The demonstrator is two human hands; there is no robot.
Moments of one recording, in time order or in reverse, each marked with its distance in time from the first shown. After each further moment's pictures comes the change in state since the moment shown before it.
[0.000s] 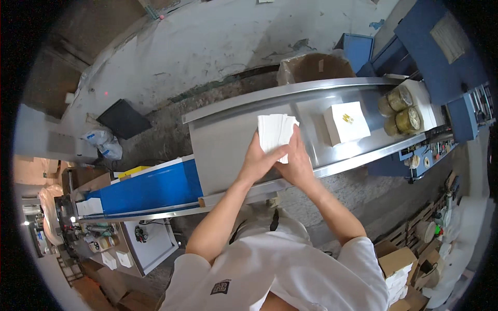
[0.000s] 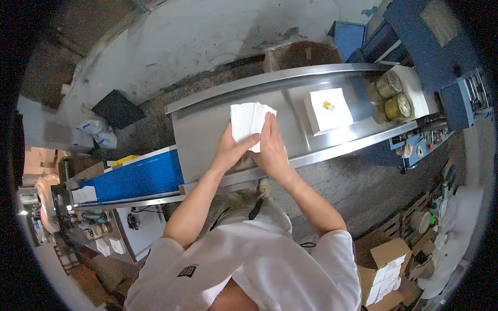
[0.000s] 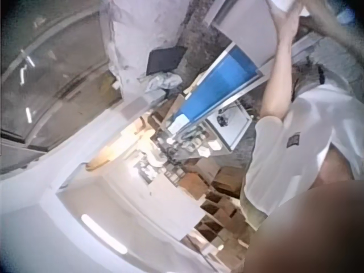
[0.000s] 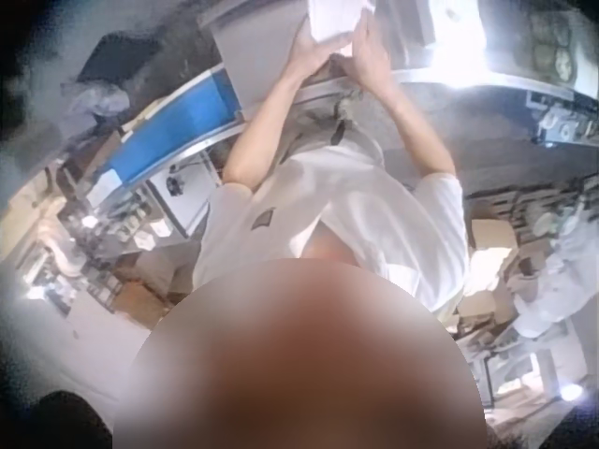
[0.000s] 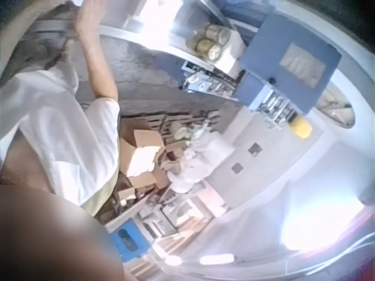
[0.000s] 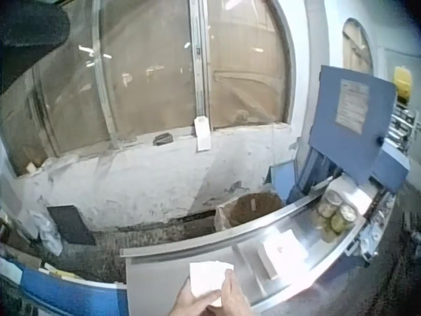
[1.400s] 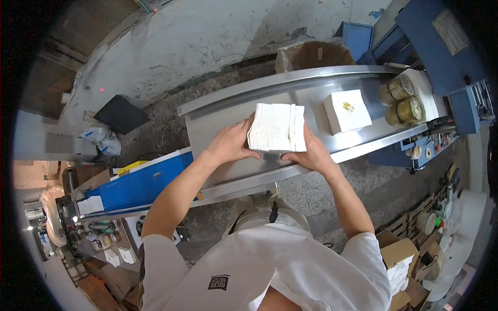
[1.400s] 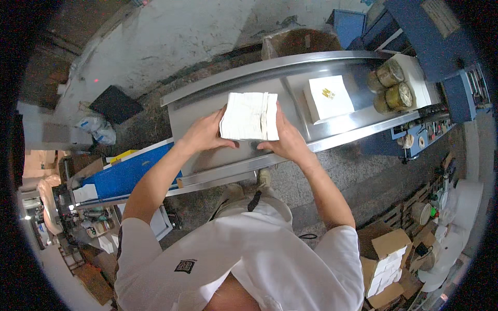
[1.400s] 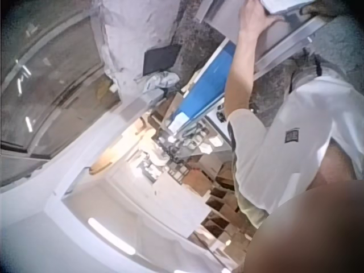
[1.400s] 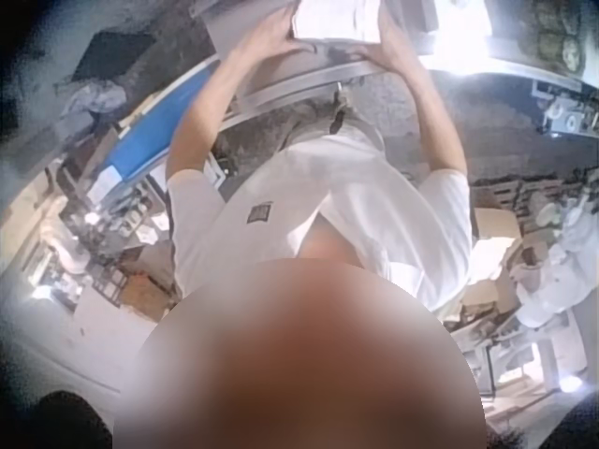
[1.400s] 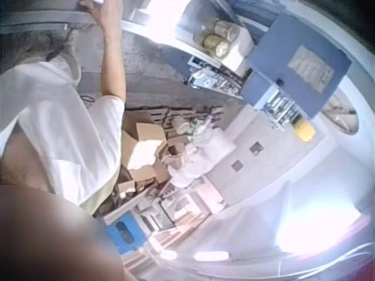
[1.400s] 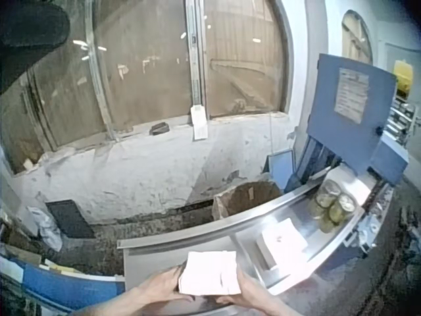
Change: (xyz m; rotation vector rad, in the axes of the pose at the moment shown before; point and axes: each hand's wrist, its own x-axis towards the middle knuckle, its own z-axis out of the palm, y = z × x) left_hand 0.018 0.019 -0.082 1.219 -0.445 0.273; right_hand 0.001 0.037 -0.036 0.228 -0.243 0.016
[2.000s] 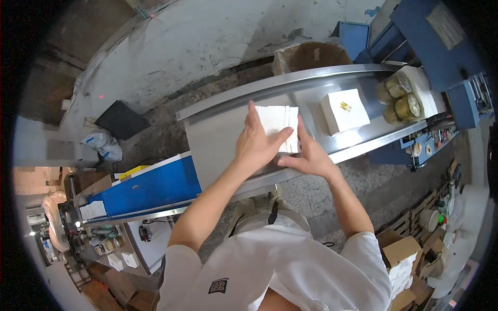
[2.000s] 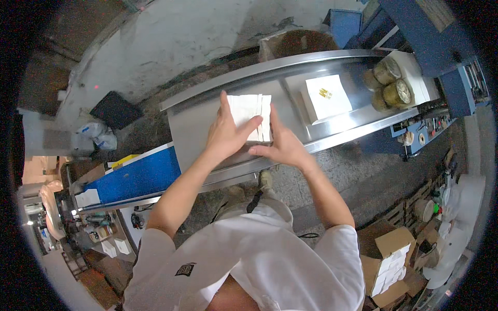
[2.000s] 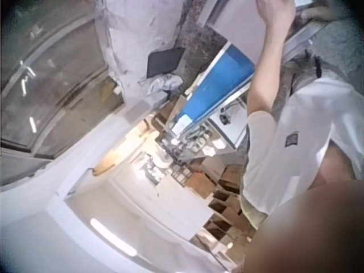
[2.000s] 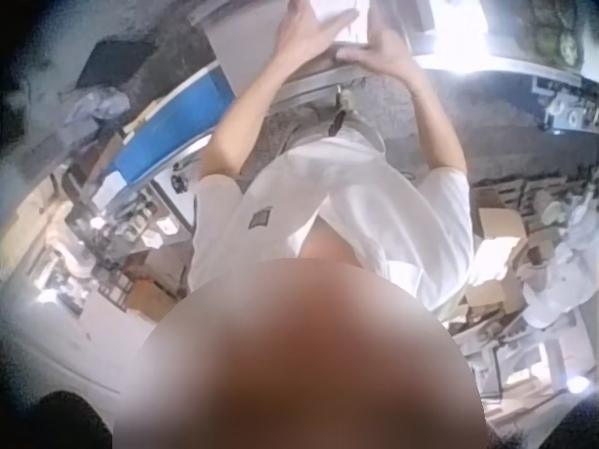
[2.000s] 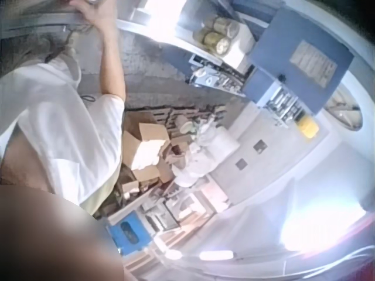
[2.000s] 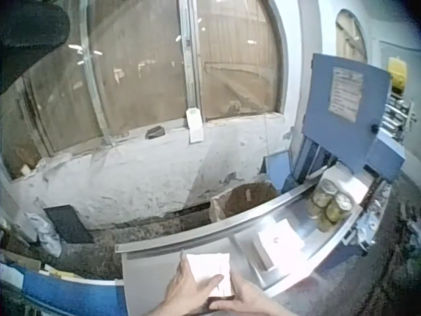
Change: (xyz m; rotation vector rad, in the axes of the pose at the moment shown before) left_hand 0.040 0.092 0.005 -0.308 0.277 -0.530; right_hand -0.006 -0.014 -0.010 0.262 -0.037 0.016
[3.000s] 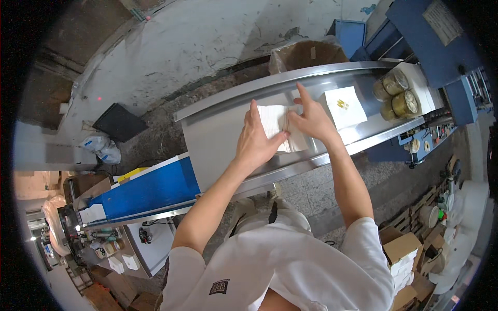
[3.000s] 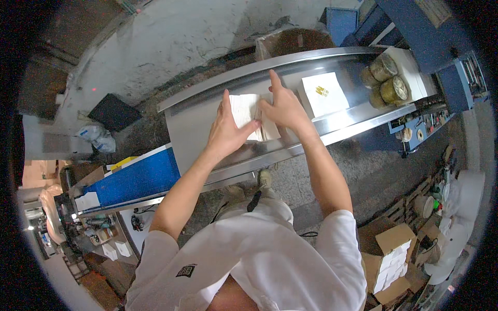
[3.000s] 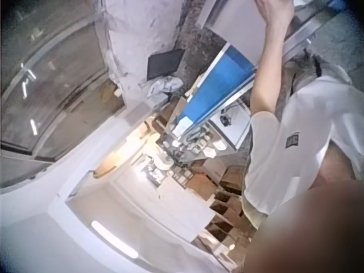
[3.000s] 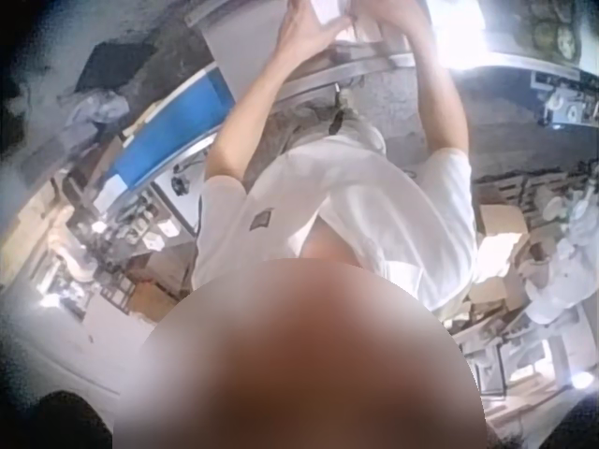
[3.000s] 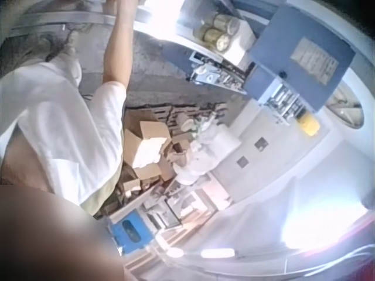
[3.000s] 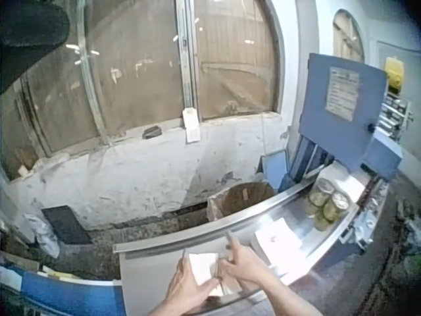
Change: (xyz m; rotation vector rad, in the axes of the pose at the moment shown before) left_hand 0.002 -0.003 0.007 0.032 -0.011 0.063; right_hand 0.067 -0.004 -0.040 -0.286 0.201 0.177
